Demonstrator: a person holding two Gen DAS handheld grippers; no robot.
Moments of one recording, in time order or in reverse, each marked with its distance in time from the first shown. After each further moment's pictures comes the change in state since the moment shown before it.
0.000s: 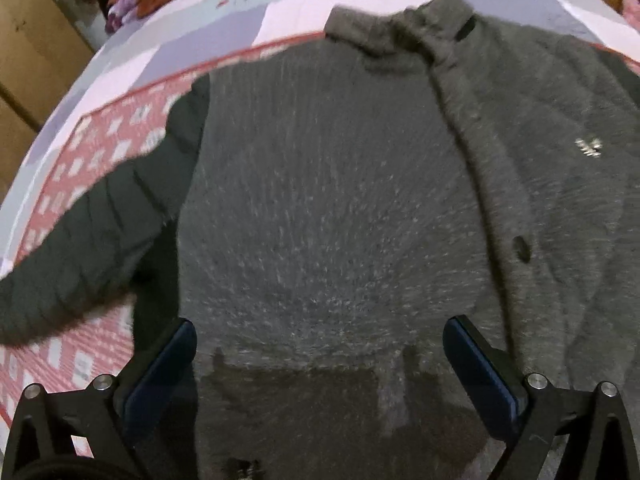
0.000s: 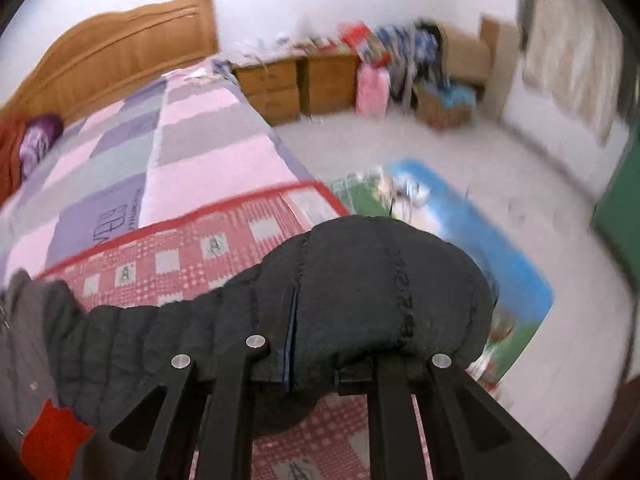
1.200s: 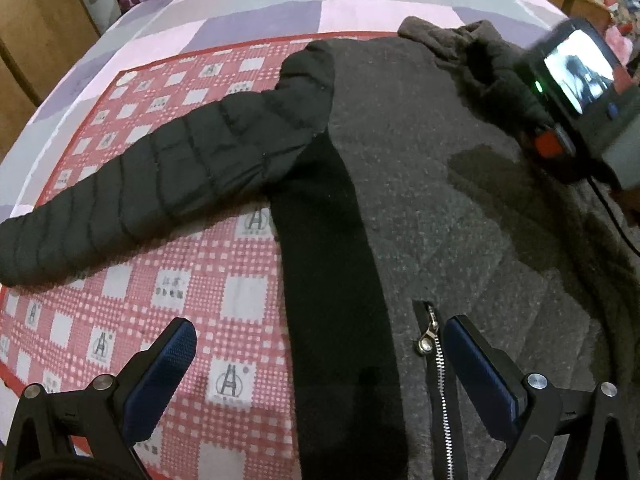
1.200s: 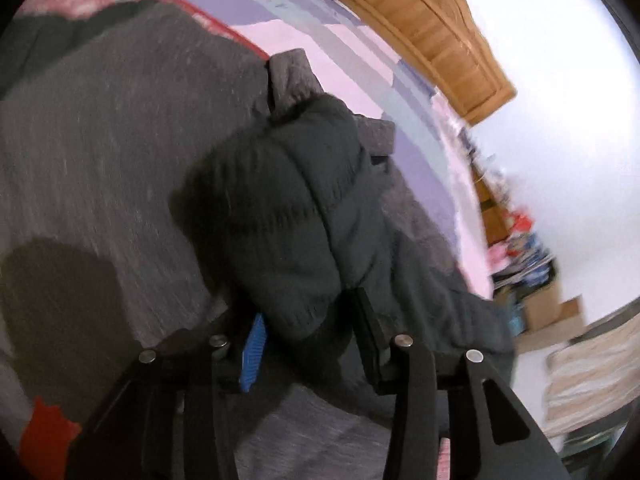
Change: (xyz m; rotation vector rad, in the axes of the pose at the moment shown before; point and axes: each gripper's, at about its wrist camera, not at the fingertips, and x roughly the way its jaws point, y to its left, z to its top) left arm -0.047 0.152 -0.088 -0.060 -0.019 -0.133; right arm -0.070 0.538 -0.223 -0.970 -0.028 0.032
